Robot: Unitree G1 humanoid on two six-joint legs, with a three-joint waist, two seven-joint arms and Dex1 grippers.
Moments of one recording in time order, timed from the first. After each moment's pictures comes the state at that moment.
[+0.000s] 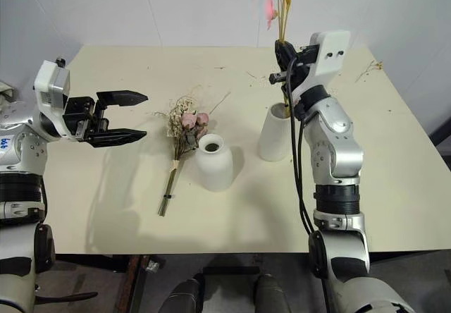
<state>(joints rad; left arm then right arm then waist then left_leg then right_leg) -0.88 0.78 0.17 0.47 -0.51 0.24 -1.50 -0.88 -0.24 -0.17 0.08 0.39 0.29 0.31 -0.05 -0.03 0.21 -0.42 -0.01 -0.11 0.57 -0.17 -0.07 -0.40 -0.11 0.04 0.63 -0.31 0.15</state>
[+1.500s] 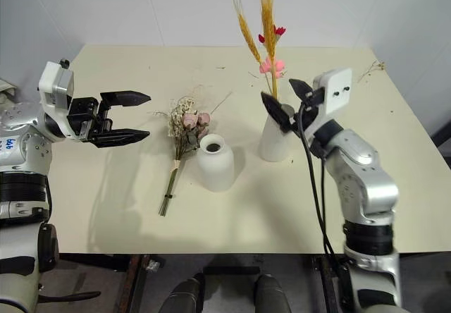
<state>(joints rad) -0.89 0.75 0.17 0.48 -0.51 0.23 -1.50 -0.57 -0.51 -0.19 -0.32 0.57 0.61 0.47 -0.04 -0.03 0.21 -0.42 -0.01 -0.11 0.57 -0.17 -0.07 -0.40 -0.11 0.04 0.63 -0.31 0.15</state>
